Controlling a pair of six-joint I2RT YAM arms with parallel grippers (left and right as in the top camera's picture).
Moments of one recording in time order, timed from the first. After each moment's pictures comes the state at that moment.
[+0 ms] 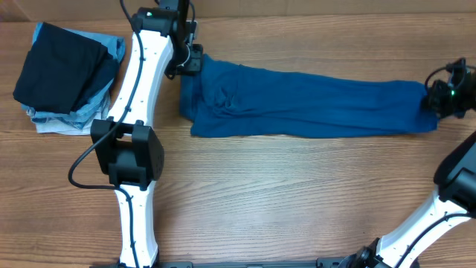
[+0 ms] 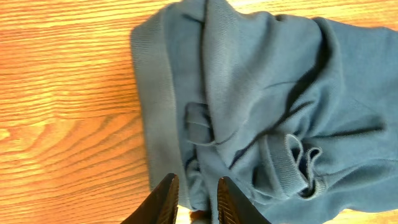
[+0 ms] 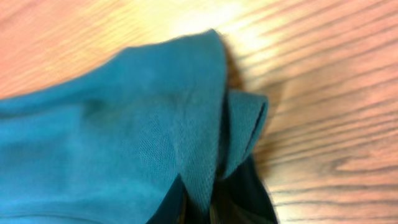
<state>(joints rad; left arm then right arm) -0.16 2.33 2.31 -1.30 0.07 -0.10 -0.57 2.18 1.82 -0.97 -0.30 -0.16</state>
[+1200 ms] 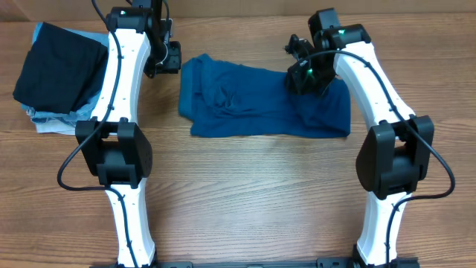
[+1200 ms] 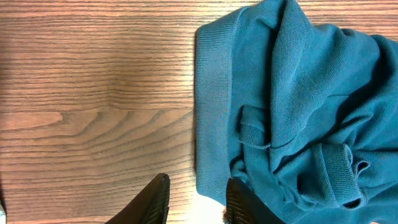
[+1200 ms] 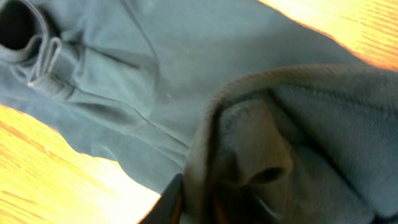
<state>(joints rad) -0.07 2.33 2.31 -1.31 0.07 -0.10 0.20 2.18 1.97 -1.16 -0.29 -0.17</state>
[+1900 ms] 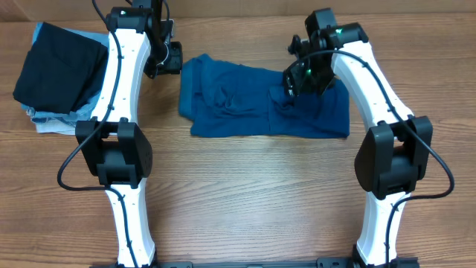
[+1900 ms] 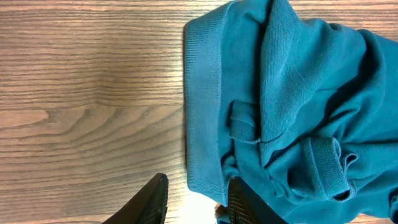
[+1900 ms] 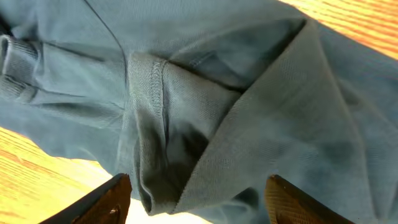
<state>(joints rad) -0.07 2.33 2.31 -1.32 0.11 -0.10 0.21 2.18 1.97 -1.20 -0.18 -0.09</state>
